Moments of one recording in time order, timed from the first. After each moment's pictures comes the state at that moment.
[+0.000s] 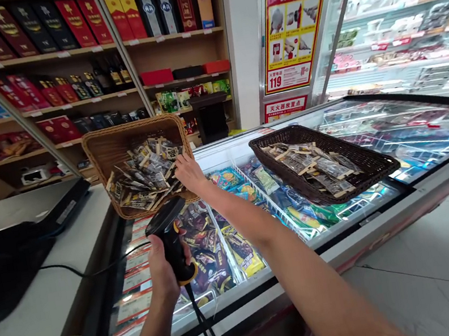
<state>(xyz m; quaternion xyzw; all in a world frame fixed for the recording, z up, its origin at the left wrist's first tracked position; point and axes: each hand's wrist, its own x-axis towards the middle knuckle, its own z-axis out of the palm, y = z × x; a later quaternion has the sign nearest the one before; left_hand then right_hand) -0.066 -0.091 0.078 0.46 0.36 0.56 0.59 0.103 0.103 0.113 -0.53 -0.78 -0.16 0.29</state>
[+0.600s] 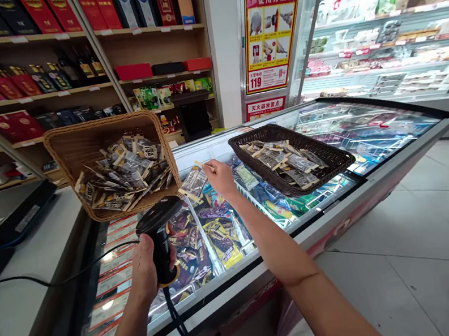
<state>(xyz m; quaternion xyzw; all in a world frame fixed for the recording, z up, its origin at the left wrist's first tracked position) -0.070 -0.091 0.071 0.60 0.34 0.44 0.57 0.200 -0.018 0.082 -0.62 -0.49 0.13 0.60</state>
